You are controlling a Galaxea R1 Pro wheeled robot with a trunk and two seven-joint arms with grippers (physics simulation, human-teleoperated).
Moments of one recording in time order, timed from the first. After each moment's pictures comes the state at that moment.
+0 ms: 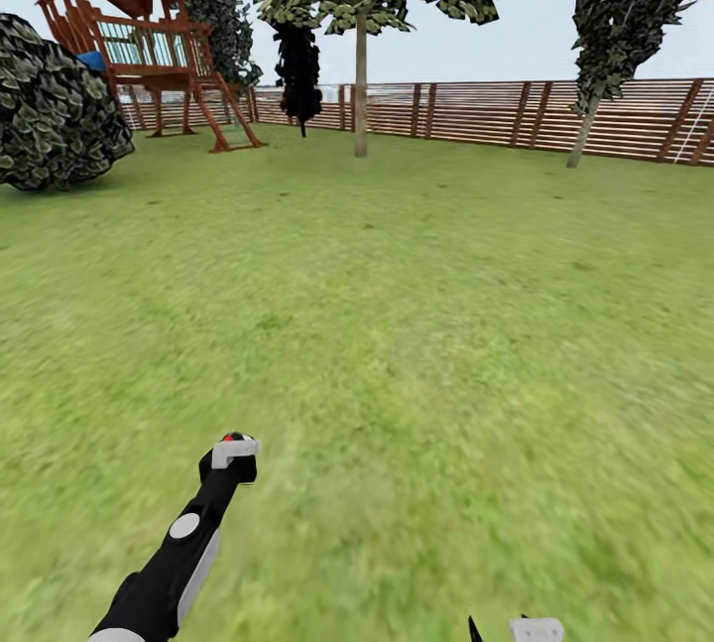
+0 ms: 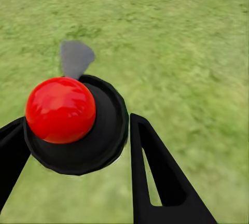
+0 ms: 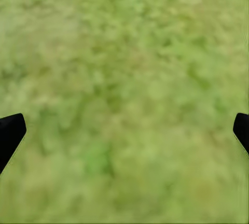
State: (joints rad) left arm -0.44 0.01 0.02 -0.80 0.01 -0.17 -0.01; right arm -0.35 -0.03 -0.25 -0.04 0.24 -0.66 0.04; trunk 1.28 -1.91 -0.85
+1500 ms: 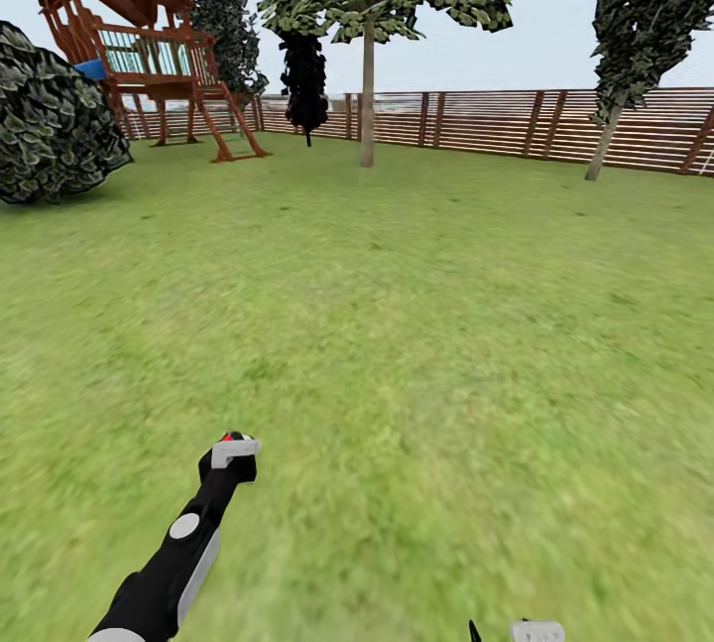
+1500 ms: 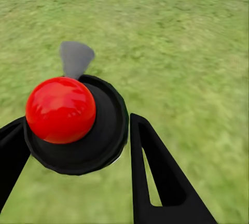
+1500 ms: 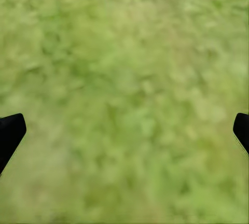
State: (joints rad) left arm -0.44 0.01 0.02 -0.80 0.01 -0.18 -0.01; right arm -0.35 -0.04 -0.25 -0.03 0.25 -0.66 0.04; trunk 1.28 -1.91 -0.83
